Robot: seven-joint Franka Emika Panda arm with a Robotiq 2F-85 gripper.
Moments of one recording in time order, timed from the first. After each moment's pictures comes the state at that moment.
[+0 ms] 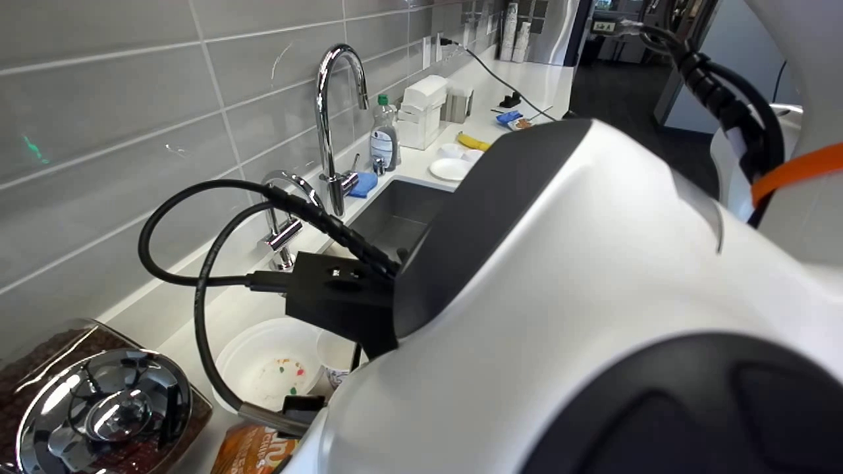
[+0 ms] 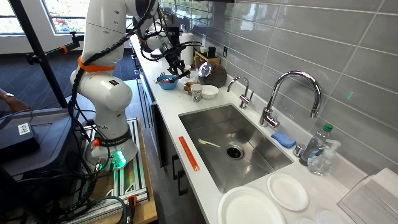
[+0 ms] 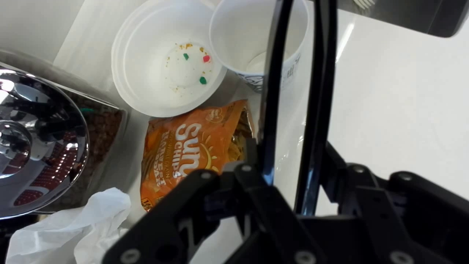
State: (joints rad) arm 0.60 0.35 0.43 -1.96 -0.85 2.03 -0.50
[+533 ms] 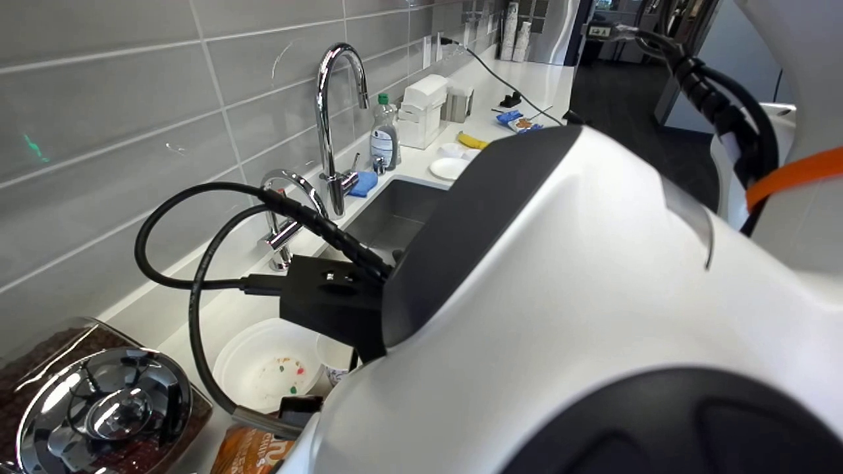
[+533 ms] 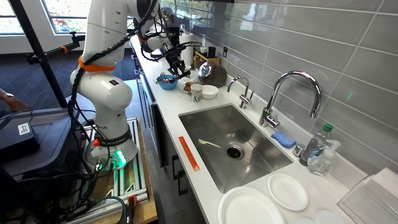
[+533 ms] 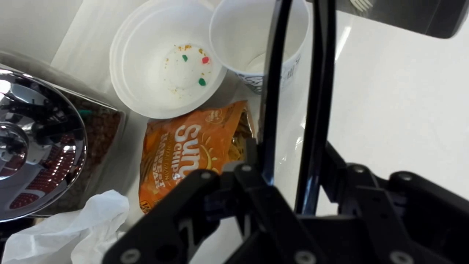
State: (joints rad) arm 0.60 0.37 0.43 -1.93 -0.85 2.01 -0.50
